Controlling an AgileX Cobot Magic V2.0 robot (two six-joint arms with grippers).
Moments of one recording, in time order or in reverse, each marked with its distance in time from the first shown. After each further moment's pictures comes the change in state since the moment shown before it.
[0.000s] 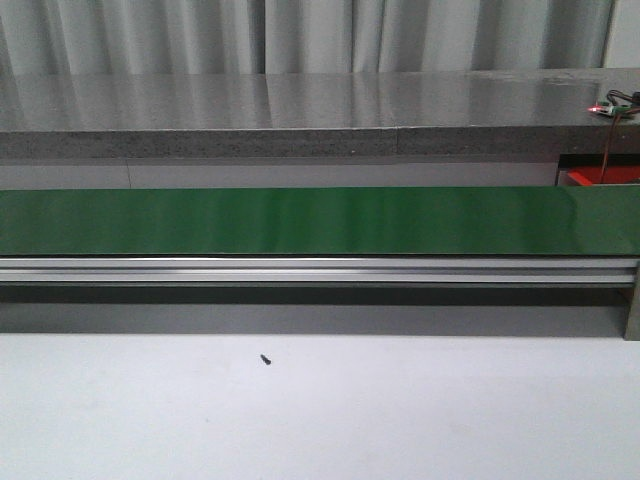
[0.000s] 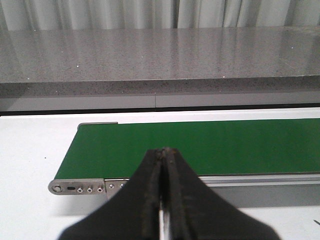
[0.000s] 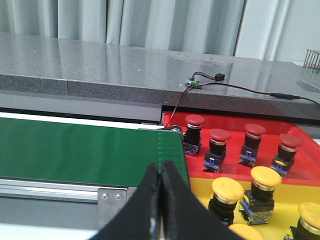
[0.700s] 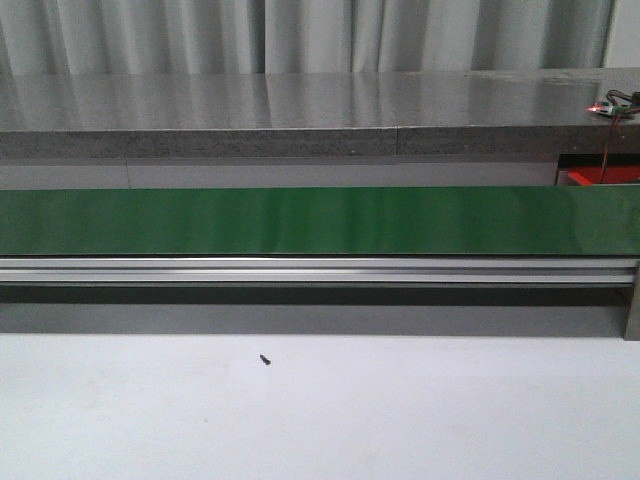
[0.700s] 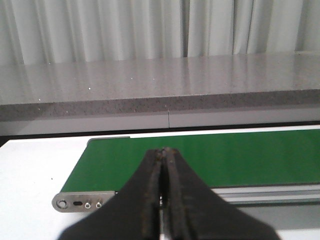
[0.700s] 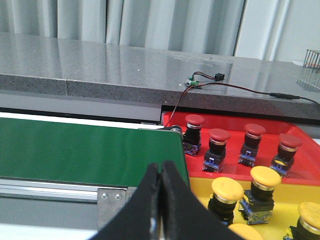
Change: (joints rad) left arm -0.106 -0.069 0.336 0.315 -0.456 -0.261; right arm 0.000 0.000 0.000 0.000 0.000 0.000
